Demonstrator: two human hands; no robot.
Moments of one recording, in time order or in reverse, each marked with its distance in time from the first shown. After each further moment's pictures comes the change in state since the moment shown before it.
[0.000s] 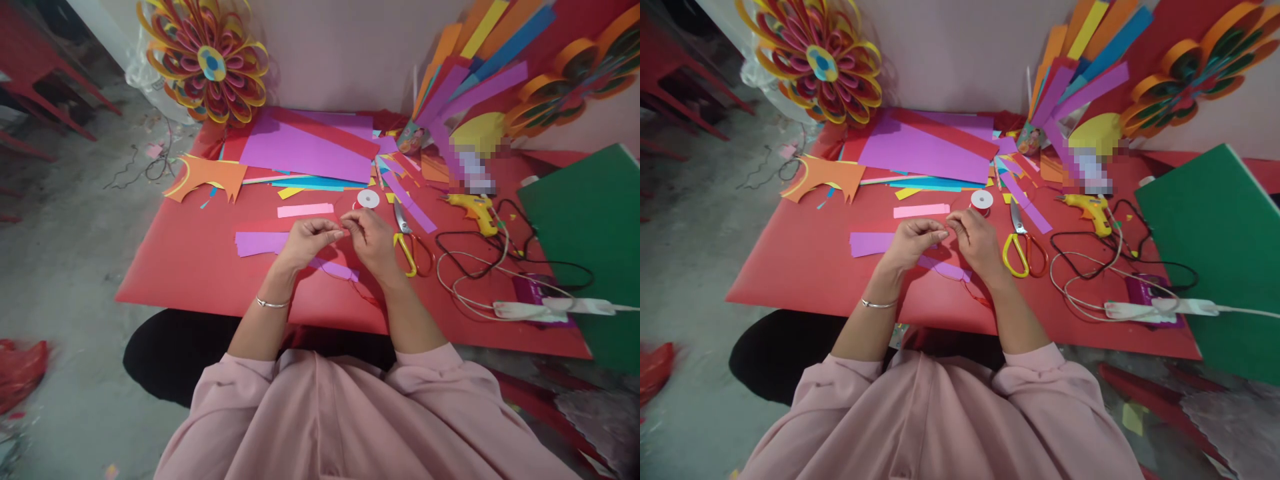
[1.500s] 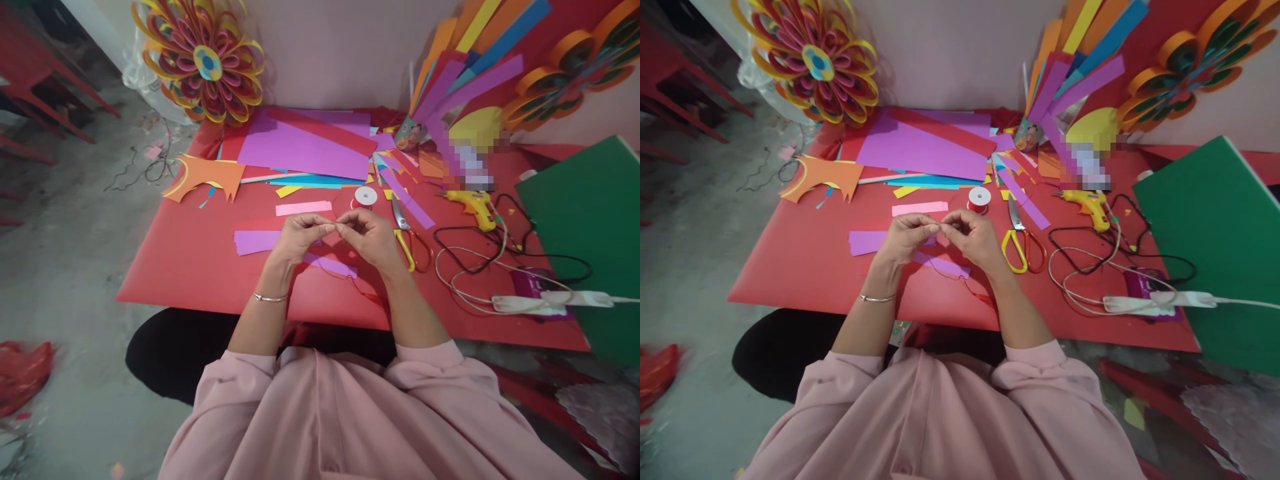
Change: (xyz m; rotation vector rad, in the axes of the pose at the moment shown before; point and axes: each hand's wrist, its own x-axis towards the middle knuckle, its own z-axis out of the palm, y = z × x) left_hand 0.006 -0.003 -0.011 -0.058 0.003 0.016; right_hand 0.002 -0.016 -0.006 0.510 -0.107 0.393
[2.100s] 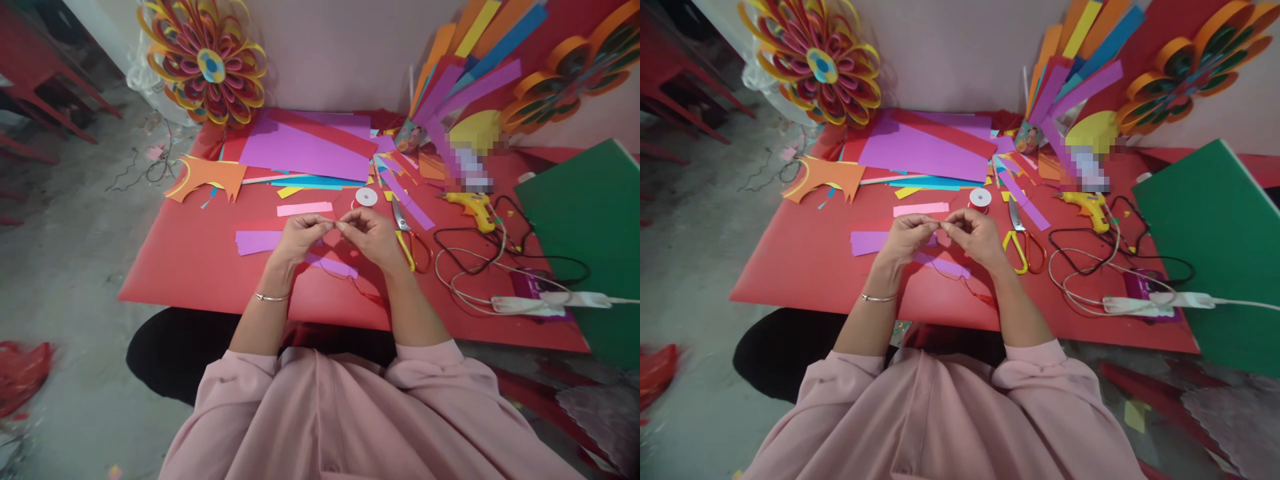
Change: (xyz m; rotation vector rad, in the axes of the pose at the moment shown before) left_hand 0.000 0.002 0.004 -0.020 0.067 -0.042; right_hand 0.002 0.000 -0.003 0.026 -0.007 0.054
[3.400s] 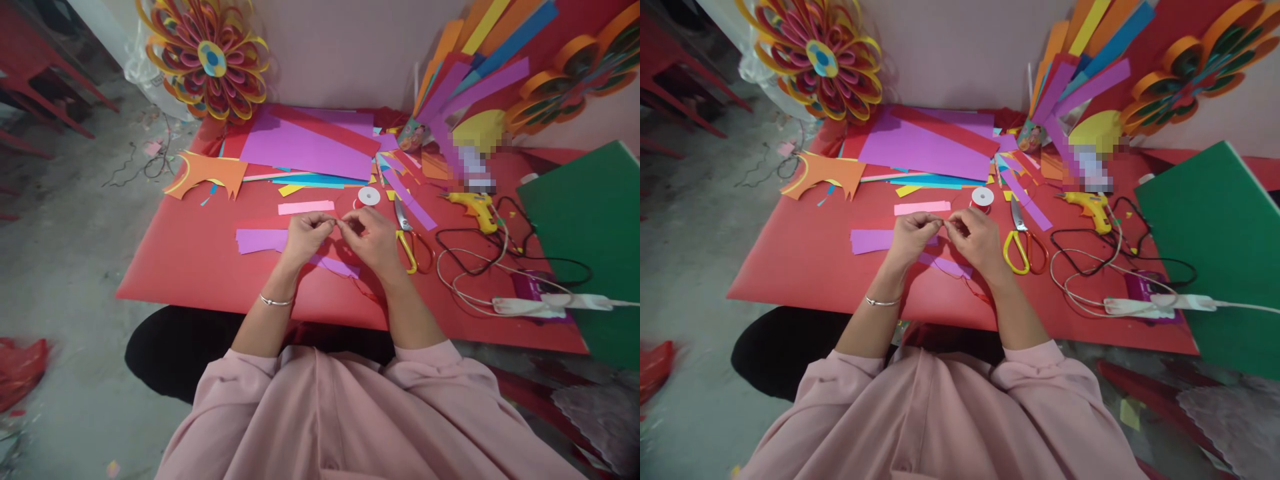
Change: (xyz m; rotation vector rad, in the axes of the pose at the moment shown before) left_hand -0.003 -0.002 0.009 0.269 0.154 0.104; right_hand -0.001 0.009 0.005 -0.564 0.165 -0.412
